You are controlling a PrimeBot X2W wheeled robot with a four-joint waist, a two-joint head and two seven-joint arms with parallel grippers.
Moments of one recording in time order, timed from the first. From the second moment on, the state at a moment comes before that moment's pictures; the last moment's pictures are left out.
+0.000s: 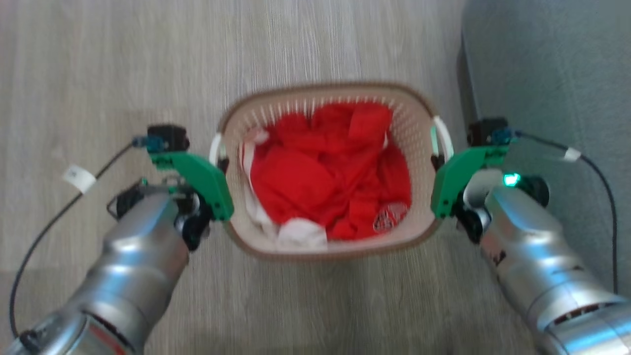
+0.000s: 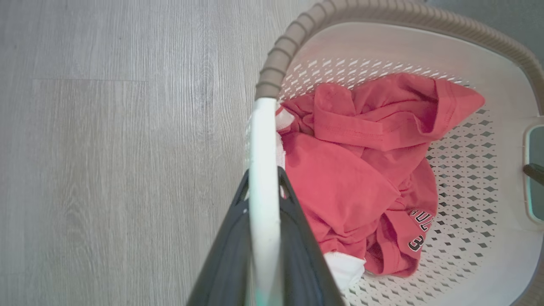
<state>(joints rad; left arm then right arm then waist) -0.86 0.08 -0.96 1.26 -1.14 -0.14 -0.06 -0.84 -0.02 0.29 1.28 0.42 0.15 -0.05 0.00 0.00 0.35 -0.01</state>
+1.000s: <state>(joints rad) -1.10 0.08 -1.00 1.23 -1.08 -0.15 -0.23 -1.07 -0.04 0.07 1.28 0.17 0.16 -0.20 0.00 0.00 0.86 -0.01</state>
